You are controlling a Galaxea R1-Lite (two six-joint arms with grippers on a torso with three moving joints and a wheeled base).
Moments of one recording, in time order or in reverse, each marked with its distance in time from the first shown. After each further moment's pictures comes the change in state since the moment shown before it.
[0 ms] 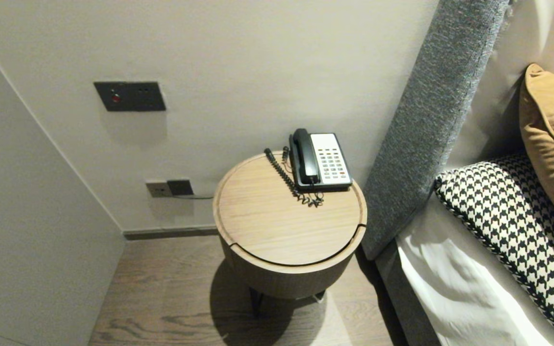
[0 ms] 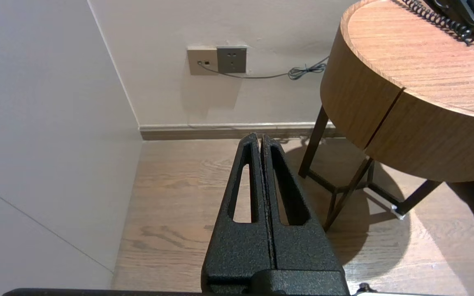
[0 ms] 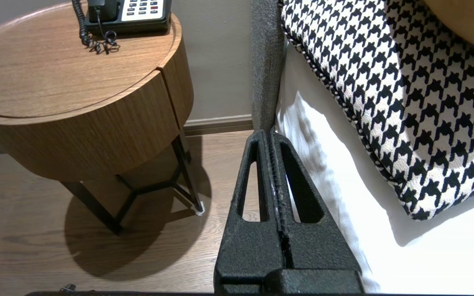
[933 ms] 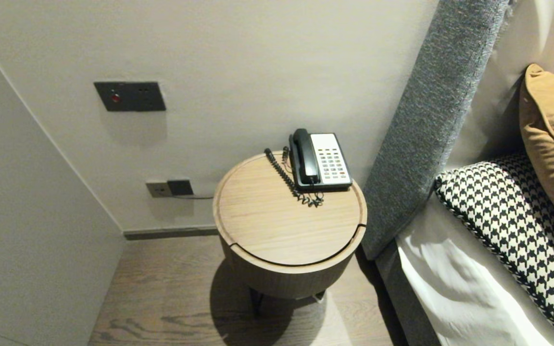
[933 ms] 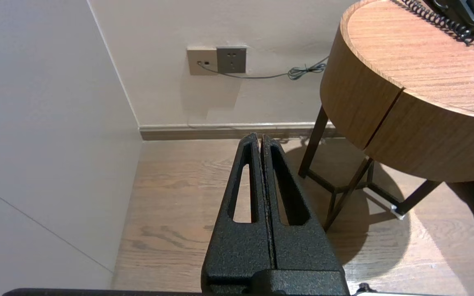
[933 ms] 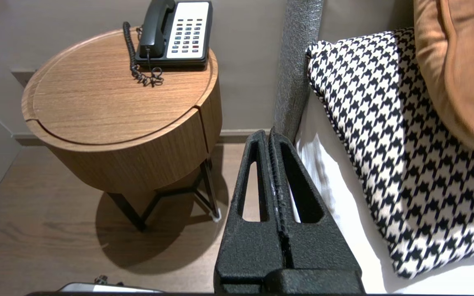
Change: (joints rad) left arm 0.000 0.000 0.000 0.000 -0.001 0.000; right arm 0.000 0.274 -0.429 0.185 0.103 -0.021
